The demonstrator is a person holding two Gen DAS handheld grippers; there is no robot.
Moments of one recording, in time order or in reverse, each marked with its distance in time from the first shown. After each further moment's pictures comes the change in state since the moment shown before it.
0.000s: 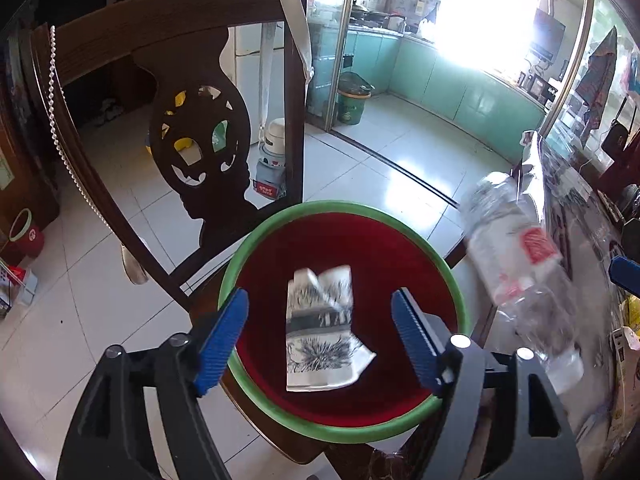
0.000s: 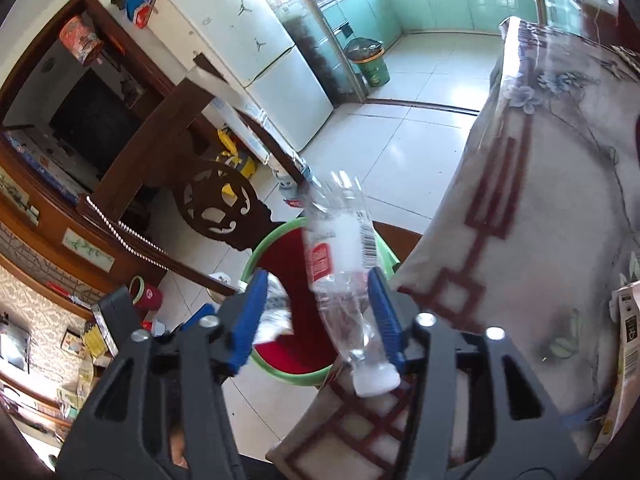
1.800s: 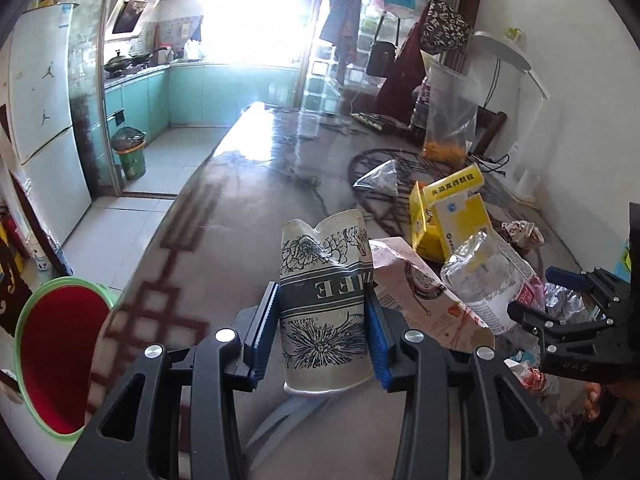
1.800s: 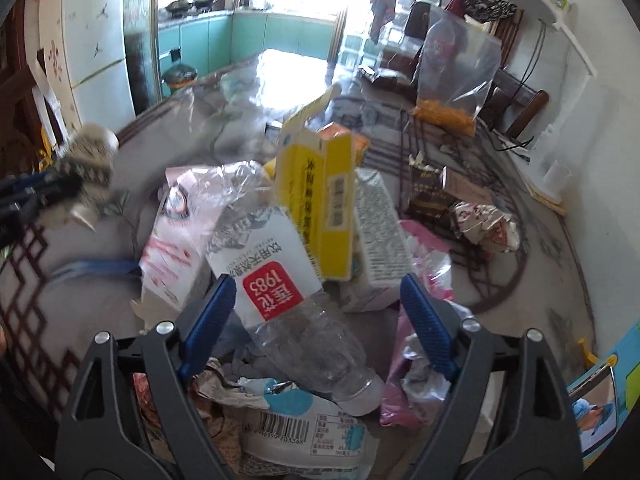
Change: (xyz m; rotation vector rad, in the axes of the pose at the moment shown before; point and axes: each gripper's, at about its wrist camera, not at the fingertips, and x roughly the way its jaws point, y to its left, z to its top) left arm -0.098 -0.251 -0.080 0.505 -0.050 -0.582; right arm -0.193 -0.199 -0.134 -0.075 -0.144 -0.767
